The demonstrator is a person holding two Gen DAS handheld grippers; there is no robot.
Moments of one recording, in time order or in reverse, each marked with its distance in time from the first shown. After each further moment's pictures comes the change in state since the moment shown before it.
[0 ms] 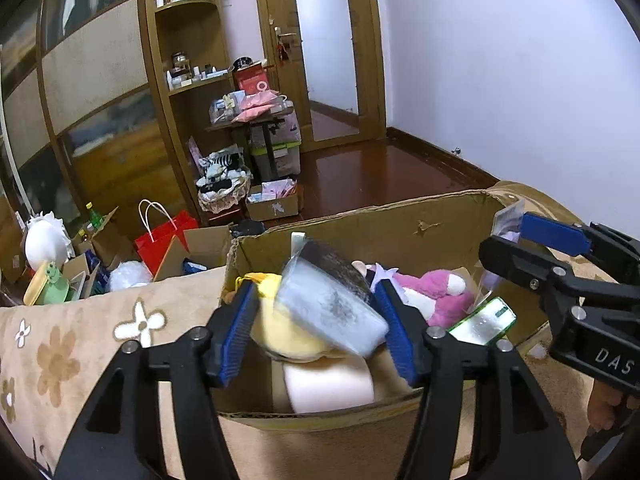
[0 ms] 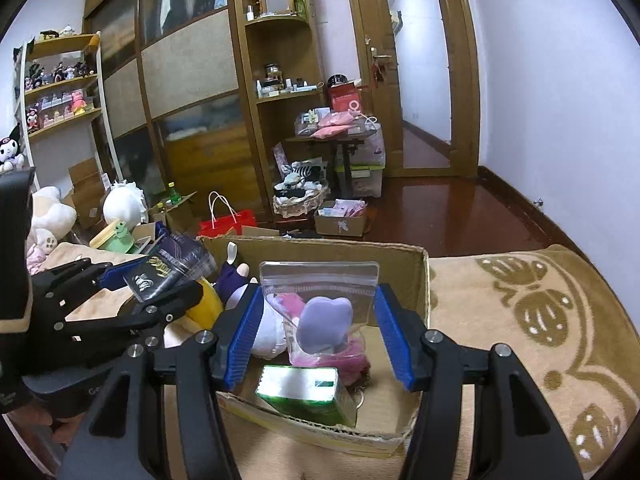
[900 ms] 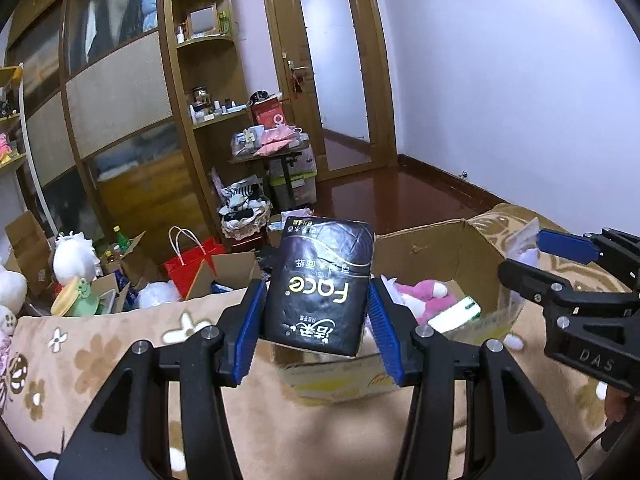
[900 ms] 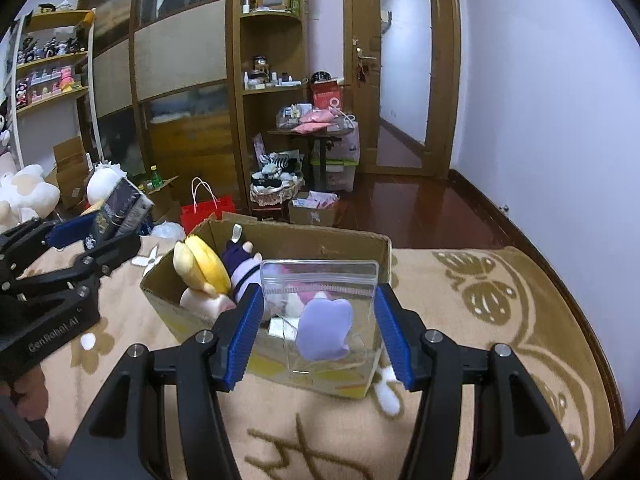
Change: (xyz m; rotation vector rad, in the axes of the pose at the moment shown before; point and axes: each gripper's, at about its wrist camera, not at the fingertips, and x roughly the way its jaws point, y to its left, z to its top) left arm -0.093 -0.001 0.005 0.004 -0.099 0.056; right arm -0.065 0.029 0.003 -0.078 0.023 -0.129
